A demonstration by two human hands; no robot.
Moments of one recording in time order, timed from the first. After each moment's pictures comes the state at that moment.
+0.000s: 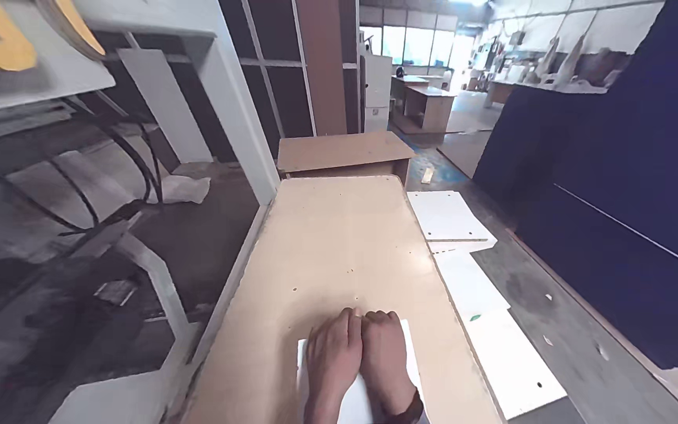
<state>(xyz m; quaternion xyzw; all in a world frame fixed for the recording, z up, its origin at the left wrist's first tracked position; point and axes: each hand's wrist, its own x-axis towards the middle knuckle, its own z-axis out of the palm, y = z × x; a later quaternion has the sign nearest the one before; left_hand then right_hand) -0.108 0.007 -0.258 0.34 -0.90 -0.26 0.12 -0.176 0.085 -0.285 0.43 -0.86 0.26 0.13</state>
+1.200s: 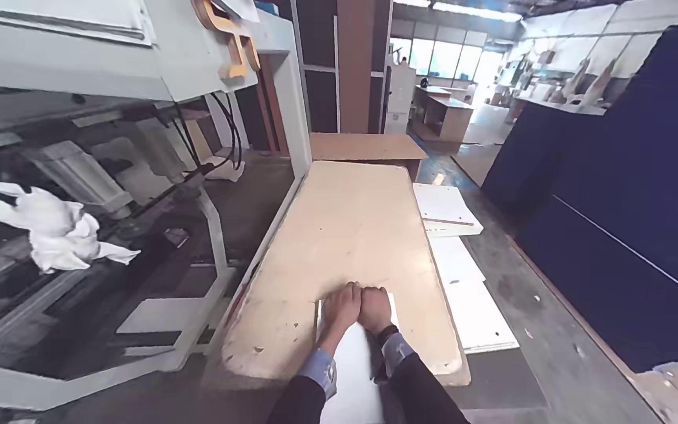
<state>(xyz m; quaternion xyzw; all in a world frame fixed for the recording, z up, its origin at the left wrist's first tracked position) -0.013 0.085 -0.329 0.38 -0.89 -0.25 0.02 -0.080 0.166 -0.323 0.44 -0.88 0.09 -0.11</state>
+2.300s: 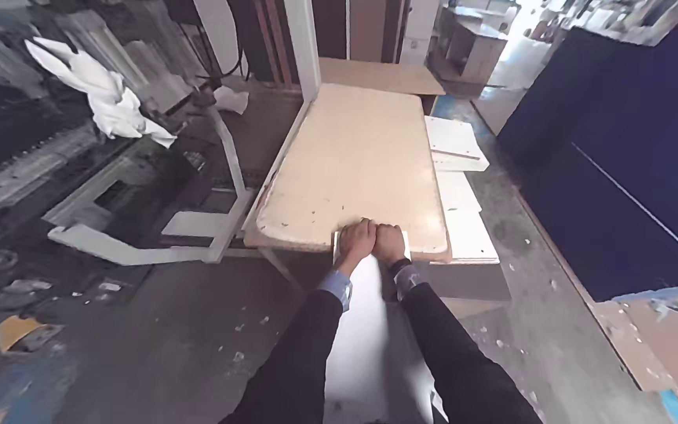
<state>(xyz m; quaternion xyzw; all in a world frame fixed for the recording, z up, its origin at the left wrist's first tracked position) 0.075 0.190 -0.325 0.34 -0.90 -0.27 0.04 0.001 0.272 -0.324 0.45 -0.89 0.08 -0.08</state>
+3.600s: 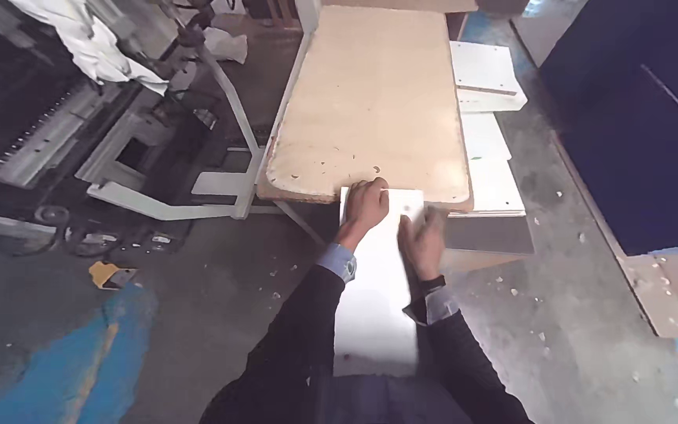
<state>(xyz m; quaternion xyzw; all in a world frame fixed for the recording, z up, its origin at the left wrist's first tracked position) 0.134 0.221 -0.315 0.22 -0.93 -0.23 0.18 0.079 0.381 -0.346 0.18 -0.92 0.36 -0.02</state>
